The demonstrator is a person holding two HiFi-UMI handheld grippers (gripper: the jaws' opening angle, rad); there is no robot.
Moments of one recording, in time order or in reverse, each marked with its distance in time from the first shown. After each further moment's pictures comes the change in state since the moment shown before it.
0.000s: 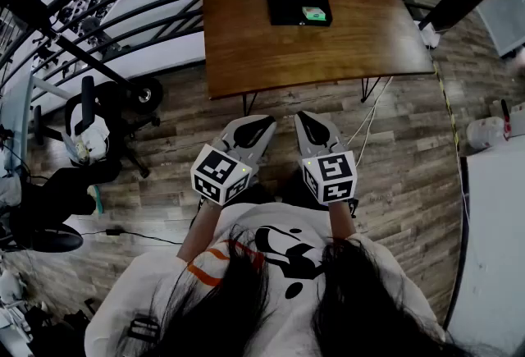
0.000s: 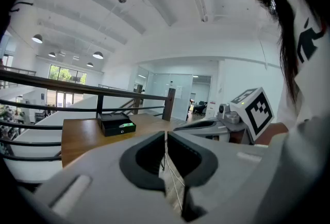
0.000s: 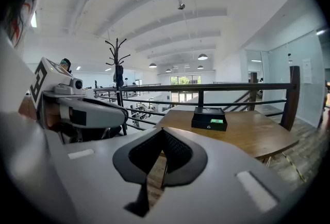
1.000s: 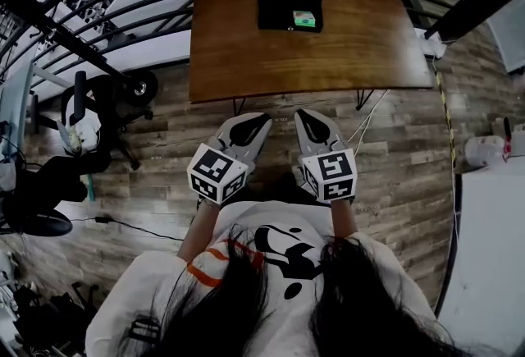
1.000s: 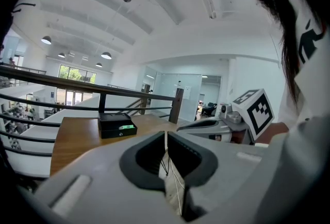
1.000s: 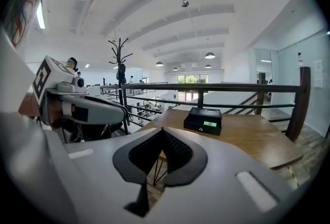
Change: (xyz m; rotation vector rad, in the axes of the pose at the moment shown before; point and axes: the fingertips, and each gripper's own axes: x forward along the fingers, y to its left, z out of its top) left arm 0.089 -0.005 0.010 -0.036 -0.011 0.100; right arm 0.006 -0.096 -0.002 -0.061 0.012 0.085
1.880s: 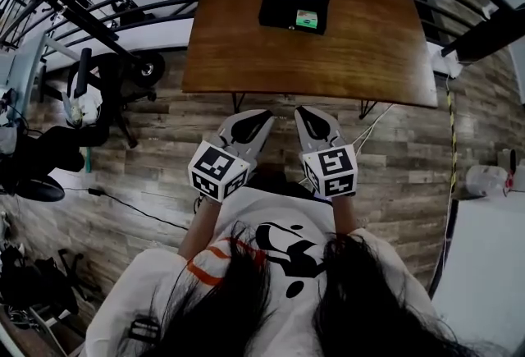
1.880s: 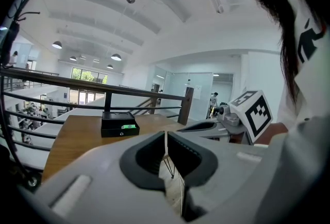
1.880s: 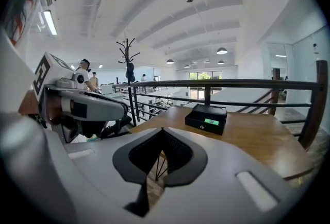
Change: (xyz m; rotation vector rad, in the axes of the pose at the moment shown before) left arm 0.062 -0.026 0.002 -0.026 -0.004 0.138; right arm -0.001 -0.062 -0.017 -0.041 0.022 0.156
